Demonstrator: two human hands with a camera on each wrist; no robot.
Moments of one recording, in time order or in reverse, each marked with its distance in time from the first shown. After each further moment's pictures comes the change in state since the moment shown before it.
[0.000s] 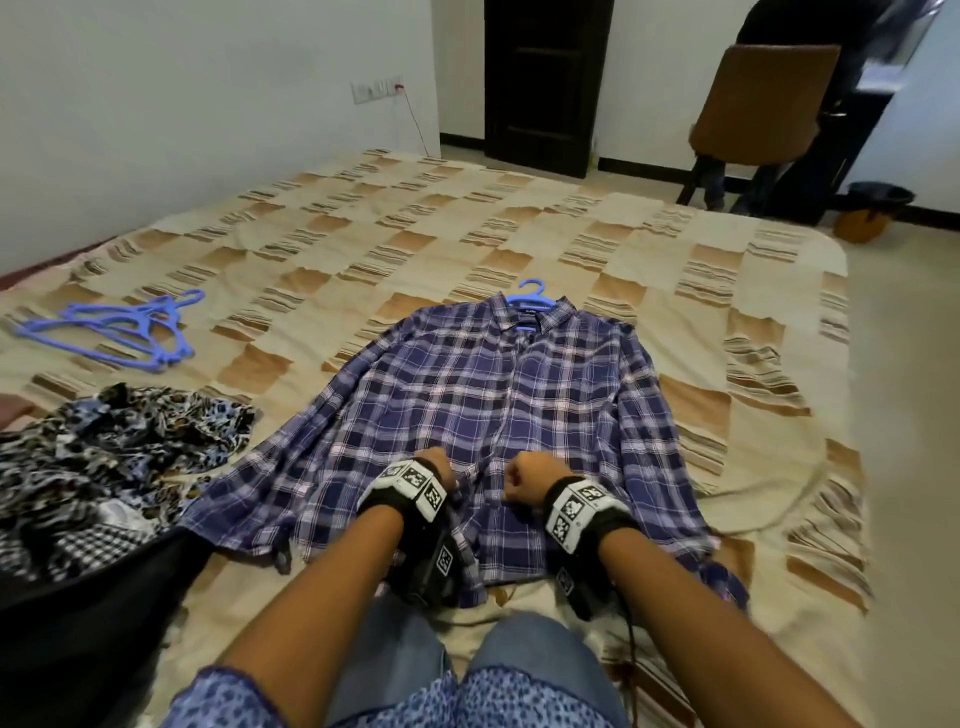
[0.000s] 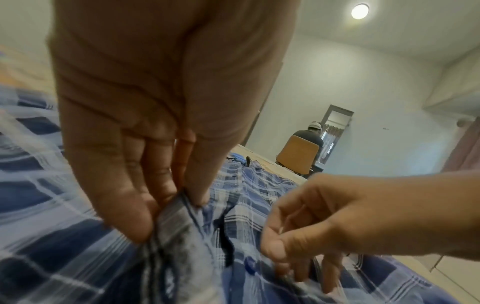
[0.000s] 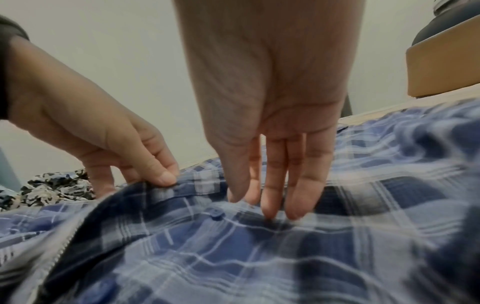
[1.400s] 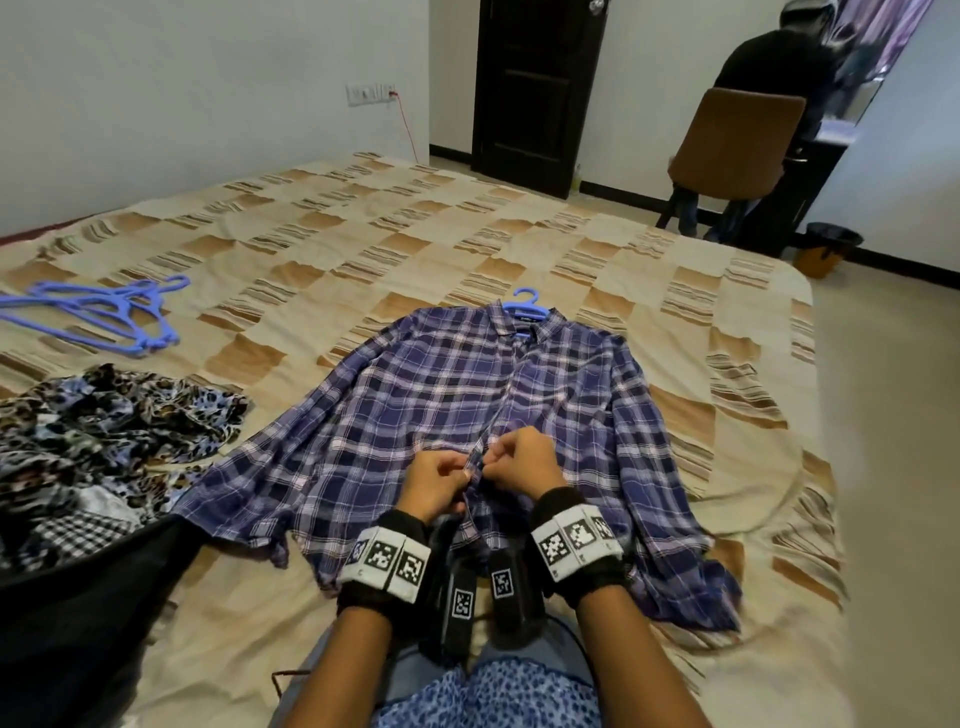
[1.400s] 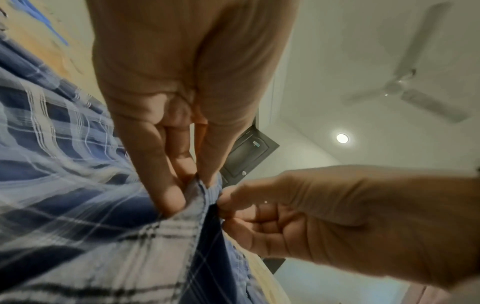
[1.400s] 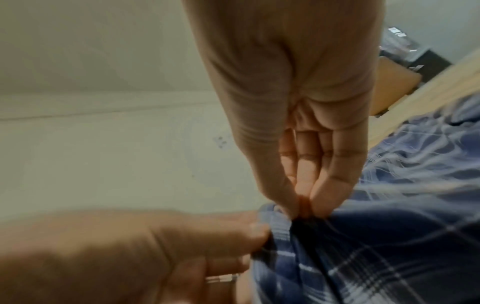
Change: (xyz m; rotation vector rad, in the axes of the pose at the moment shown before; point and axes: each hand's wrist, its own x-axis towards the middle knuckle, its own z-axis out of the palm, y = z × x) left_hand -0.081 -0.008 0.014 -1.080 0.188 0.258; right_hand -0.042 -0.066 -0.016 0.588 0.356 0.132
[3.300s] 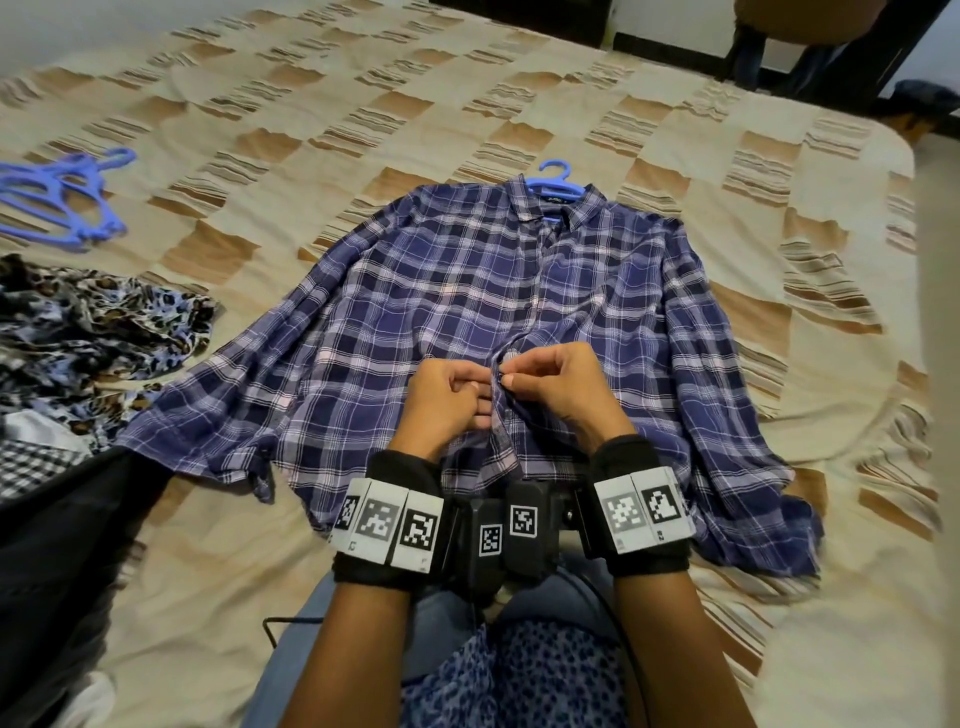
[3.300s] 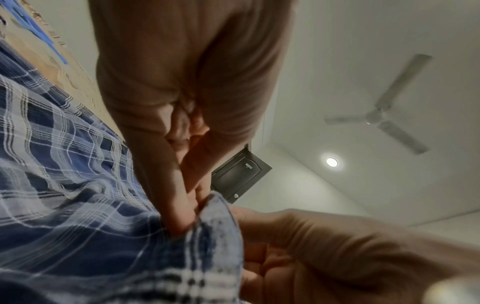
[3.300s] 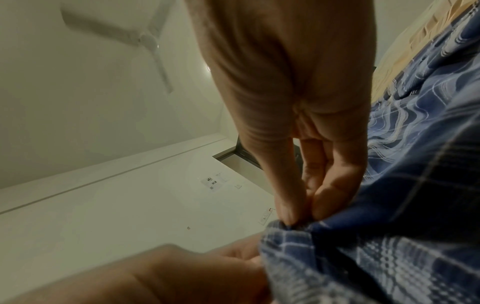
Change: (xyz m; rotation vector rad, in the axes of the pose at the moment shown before) left_hand 0.017 -0.007 0.001 -0.019 0.056 -0.039; right_hand 0.013 0.022 0.014 0.364 0.026 0.011
